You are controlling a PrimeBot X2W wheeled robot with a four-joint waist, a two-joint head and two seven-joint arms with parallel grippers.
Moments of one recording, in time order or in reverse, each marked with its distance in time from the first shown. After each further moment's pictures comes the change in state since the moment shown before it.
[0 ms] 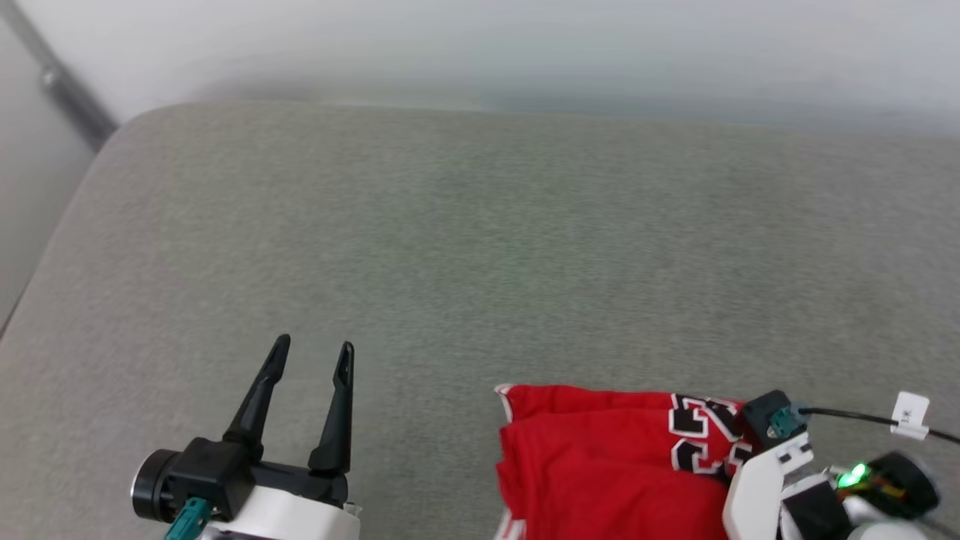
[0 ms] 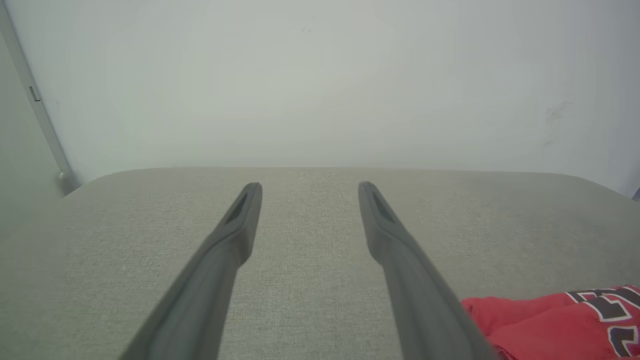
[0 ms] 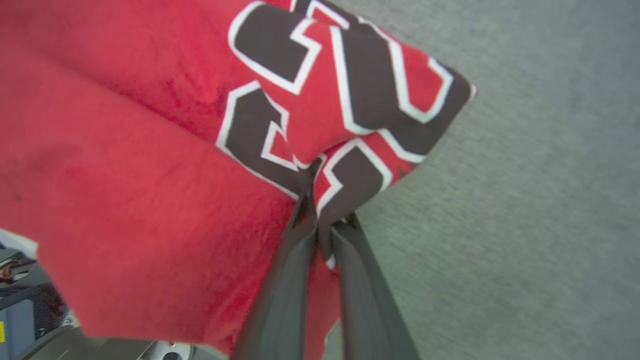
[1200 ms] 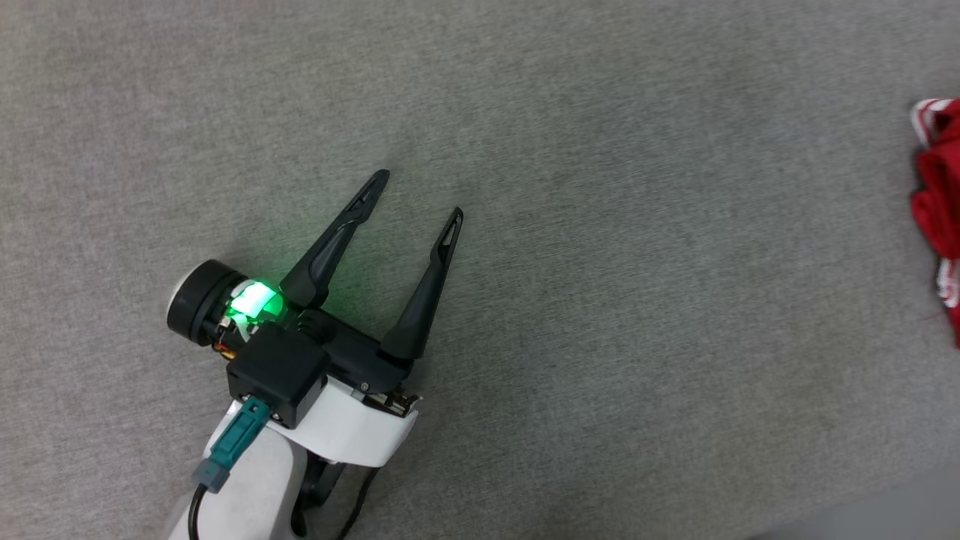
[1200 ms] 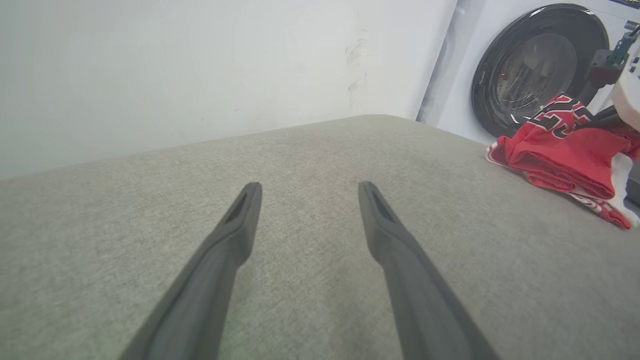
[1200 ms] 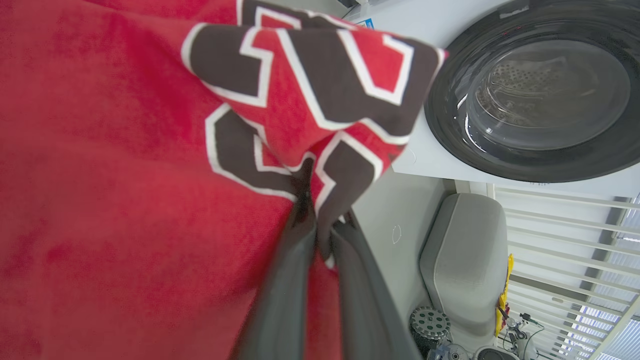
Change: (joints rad) left arm -0.350 0.141 -0.255 -0.088 0.038 0.000 0.000; right arm -0.575 -0.547 -0.195 0.486 -0.154 0.000 -0.395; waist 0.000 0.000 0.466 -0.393
